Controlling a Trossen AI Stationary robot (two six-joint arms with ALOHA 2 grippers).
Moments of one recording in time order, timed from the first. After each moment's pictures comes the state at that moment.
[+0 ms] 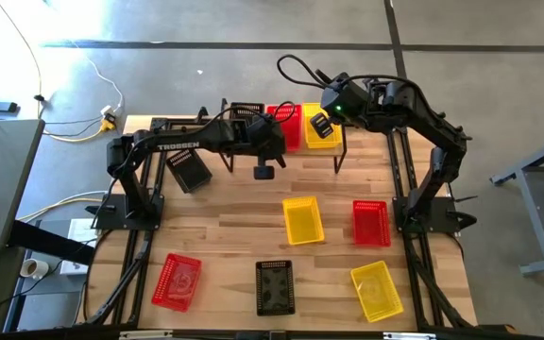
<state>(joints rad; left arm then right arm) 0.37 1.79 1.59 -0.73 -0.25 0.41 -0.19 1.75 2.36 -1.57 0.68 0.45</state>
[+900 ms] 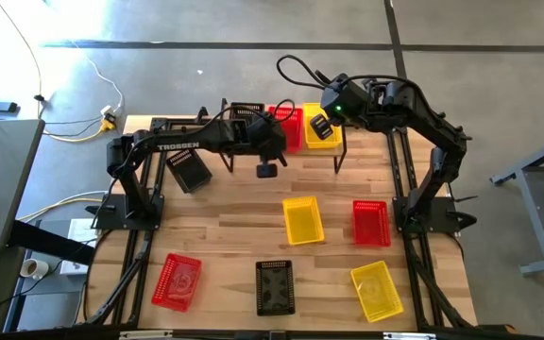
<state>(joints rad) 0.37 1.79 1.59 -0.69 -0.29 0.37 -0.19 1.75 2.36 -1.57 0.65 0.45</state>
